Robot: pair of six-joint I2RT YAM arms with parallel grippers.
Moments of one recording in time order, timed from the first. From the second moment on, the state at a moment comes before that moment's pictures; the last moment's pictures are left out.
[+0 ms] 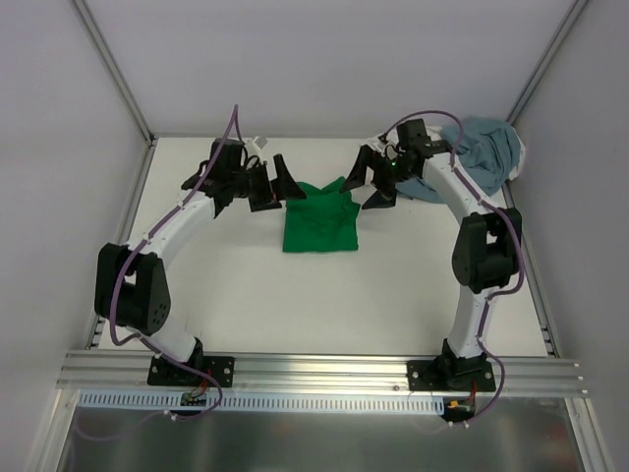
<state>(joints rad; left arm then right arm) -0.29 1.60 1.26 -0.31 0.56 -0.59 0.26 1.99 1.75 -0.83 -0.68 0.52</state>
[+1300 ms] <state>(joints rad) -0.31 1.34 1.10 -0.48 0.54 -0.58 0.45 2.47 2.19 -0.65 -0.79 0.69</state>
